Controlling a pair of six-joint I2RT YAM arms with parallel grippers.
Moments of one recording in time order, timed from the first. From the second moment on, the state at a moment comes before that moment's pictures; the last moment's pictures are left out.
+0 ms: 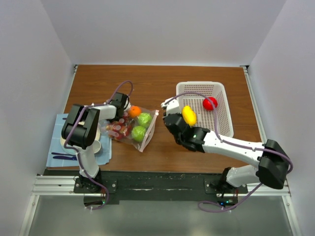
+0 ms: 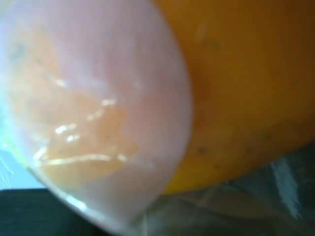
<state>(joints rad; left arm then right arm) -0.27 1.90 1.00 -0.23 -0.61 0.67 1.01 1.33 0.90 -0.15 0.74 0.20</state>
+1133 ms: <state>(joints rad) -0.26 1.91 1.02 -0.26 -0.61 0.67 1.09 1.74 0.85 0.33 0.16 0.18</state>
